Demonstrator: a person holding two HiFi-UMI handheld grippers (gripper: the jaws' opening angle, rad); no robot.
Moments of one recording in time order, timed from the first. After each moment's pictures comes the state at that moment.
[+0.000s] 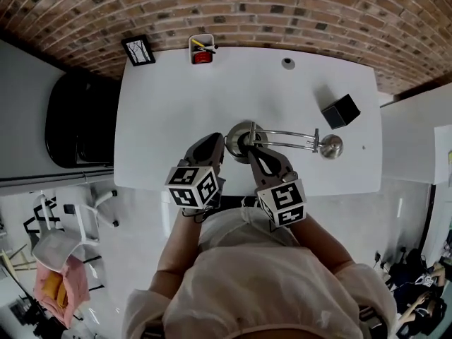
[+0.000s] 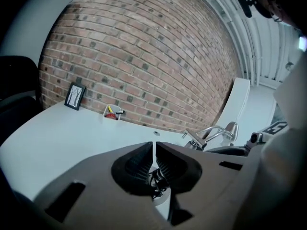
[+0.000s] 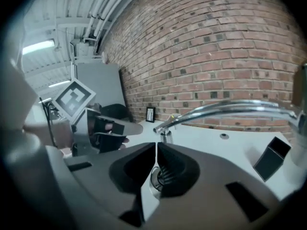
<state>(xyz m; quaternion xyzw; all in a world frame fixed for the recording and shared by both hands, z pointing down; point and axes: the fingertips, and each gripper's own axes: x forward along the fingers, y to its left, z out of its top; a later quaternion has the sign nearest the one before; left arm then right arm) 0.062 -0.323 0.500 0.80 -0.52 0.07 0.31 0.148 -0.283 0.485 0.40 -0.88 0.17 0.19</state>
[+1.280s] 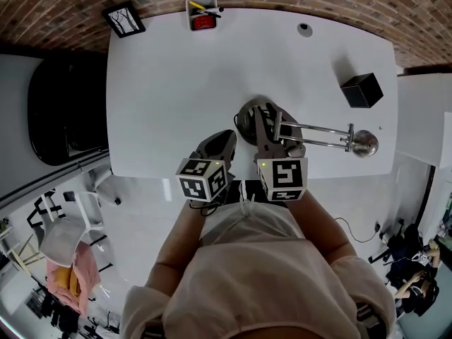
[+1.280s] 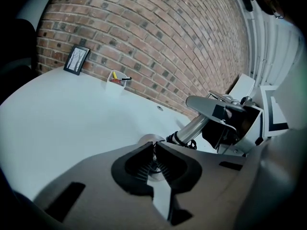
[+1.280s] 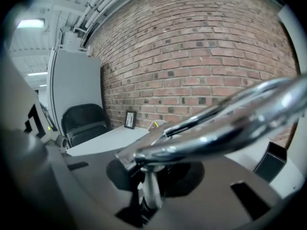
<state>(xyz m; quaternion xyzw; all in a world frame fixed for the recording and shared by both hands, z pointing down) 0.061 -0.294 0.599 0.78 -0.45 0.13 0.42 0.130 -0.358 0.506 0.51 -0.83 0.12 0.16</state>
